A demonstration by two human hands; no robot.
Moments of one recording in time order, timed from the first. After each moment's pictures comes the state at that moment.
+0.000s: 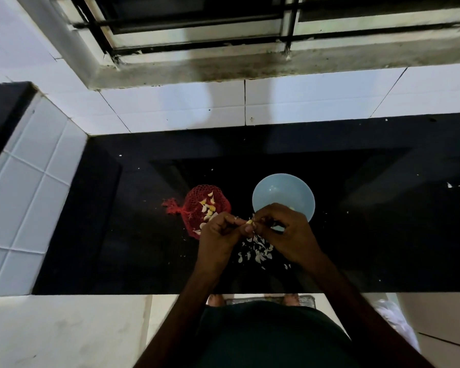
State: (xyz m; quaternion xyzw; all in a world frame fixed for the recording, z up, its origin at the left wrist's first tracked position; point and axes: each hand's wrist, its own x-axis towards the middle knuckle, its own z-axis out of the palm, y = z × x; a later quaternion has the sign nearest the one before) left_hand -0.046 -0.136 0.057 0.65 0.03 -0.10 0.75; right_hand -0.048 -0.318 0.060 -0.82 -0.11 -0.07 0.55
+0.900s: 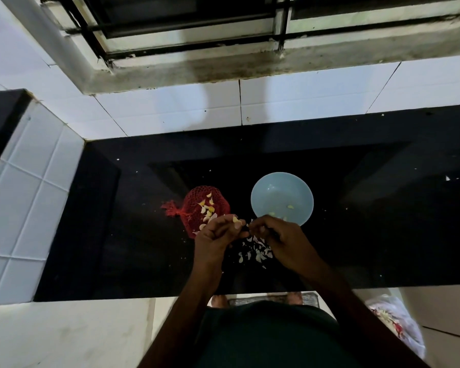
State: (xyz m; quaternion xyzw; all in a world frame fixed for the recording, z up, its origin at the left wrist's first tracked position) left_hand -0.052 -0.132 0.057 0.59 0.14 -0.15 0.78; right_hand -0.063 -0.320 0.036 -0.87 -0.08 0.02 0.49
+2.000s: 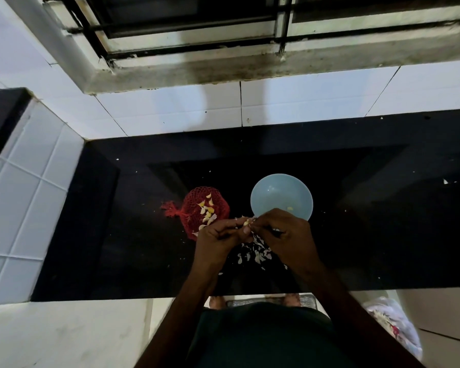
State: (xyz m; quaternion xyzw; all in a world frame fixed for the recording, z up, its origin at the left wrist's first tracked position) left_hand -0.048 -0.131 0.065 0.66 0.07 -0.16 0.73; right_hand -0.057 -0.313 0.054 -0.86 -0.10 -0.14 0.49
